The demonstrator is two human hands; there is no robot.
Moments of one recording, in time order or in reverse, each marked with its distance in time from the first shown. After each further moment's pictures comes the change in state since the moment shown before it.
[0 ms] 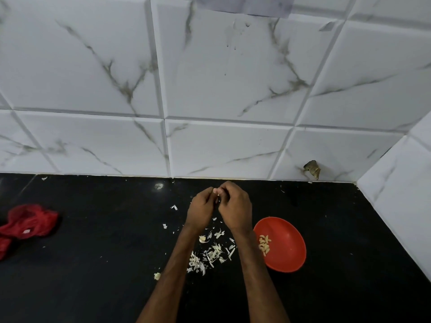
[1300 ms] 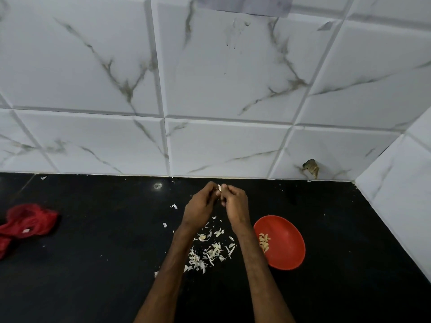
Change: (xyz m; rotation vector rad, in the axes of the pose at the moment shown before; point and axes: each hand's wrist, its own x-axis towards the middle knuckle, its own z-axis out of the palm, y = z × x) left_hand -0.006 0.008 -0.014 0.285 -0.088 0.090; right_hand 0.002 -0.005 -0.001 0.594 -0.137 0.493
